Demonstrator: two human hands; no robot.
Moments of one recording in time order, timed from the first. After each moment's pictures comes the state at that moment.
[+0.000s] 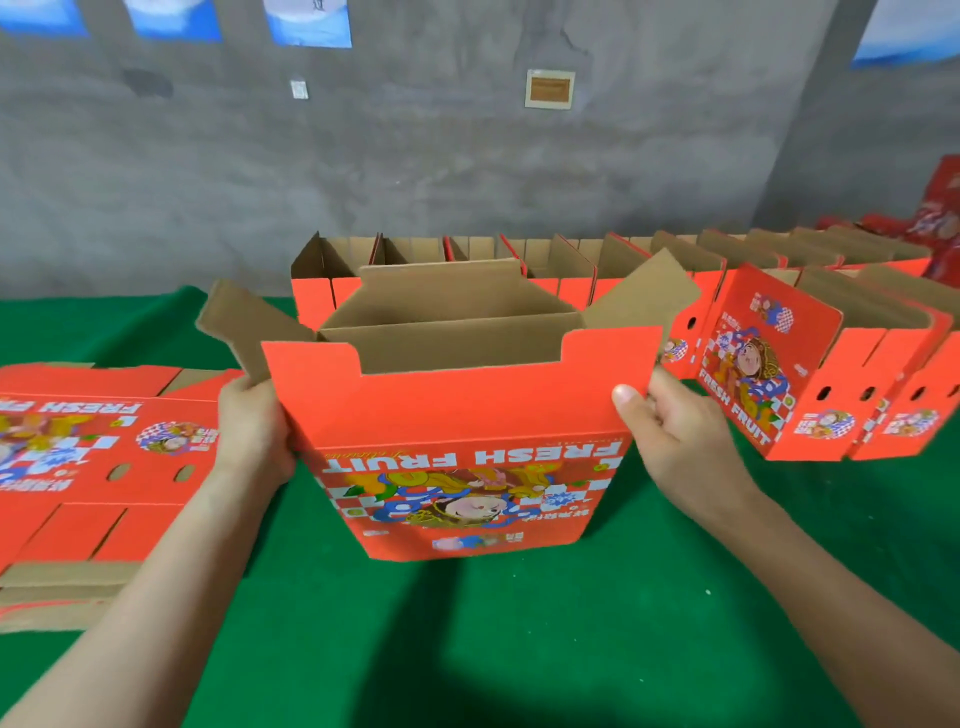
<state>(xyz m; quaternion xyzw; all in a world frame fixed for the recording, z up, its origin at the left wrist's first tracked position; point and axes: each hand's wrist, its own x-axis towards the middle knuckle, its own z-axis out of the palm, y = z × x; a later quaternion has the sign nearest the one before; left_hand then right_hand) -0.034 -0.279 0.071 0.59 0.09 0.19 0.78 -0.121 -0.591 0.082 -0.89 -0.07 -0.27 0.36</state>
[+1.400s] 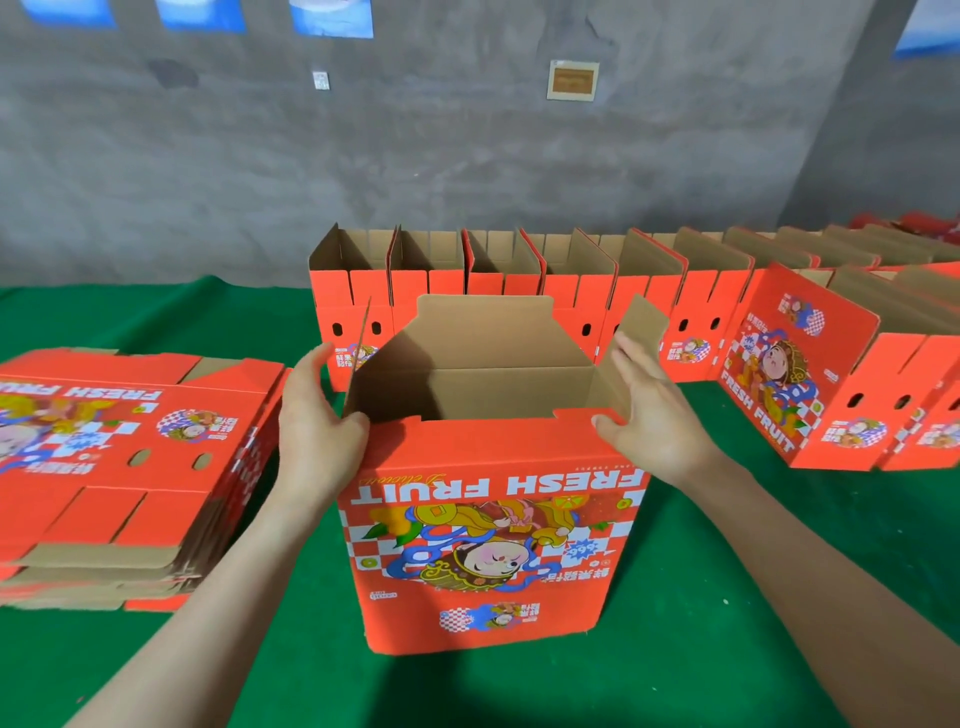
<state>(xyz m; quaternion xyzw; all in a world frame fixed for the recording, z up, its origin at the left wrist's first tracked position) -0.048 -0.299 0.049 0.82 0.02 0.28 0.49 -0.054 -0.599 0.059 -0.95 -0.07 -0.17 0.25</state>
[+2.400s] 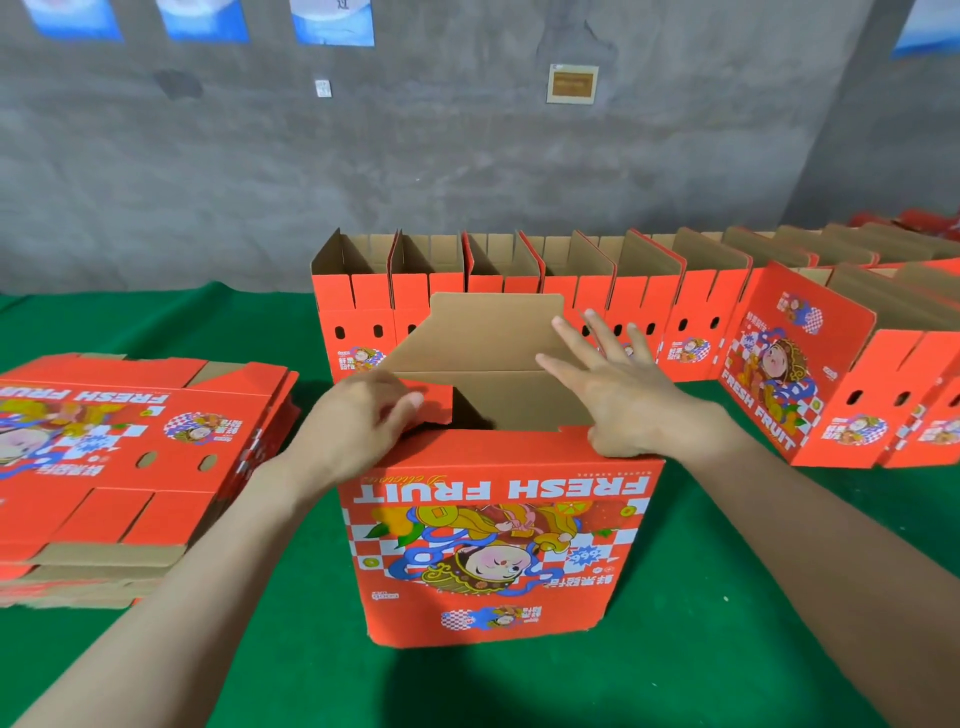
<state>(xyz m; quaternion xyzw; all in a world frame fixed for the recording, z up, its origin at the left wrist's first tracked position) -0.041 -0.300 0.067 0.93 -0.22 0.17 0.23 -0.048 -0.575 0.098 -0.98 -0.14 -0.04 -0.12</state>
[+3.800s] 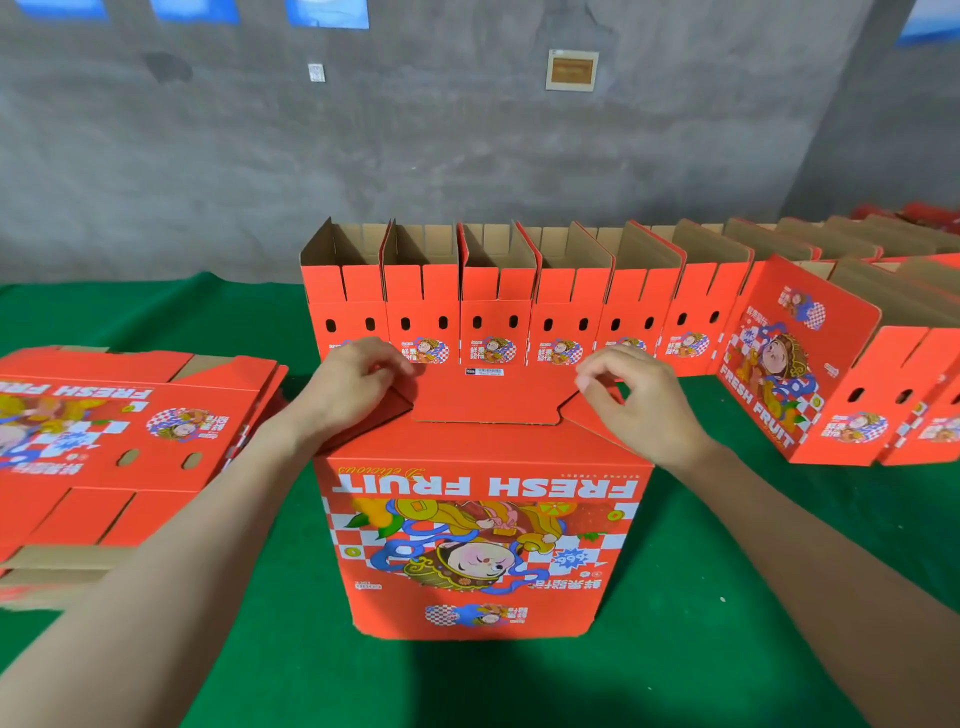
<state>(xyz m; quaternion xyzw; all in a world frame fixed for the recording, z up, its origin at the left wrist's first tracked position) 0.008 -0.306 0.069 0.90 -0.17 0.13 0.39 -0.042 -0.598 0.061 -0.88 -0.20 -0.28 0.34</state>
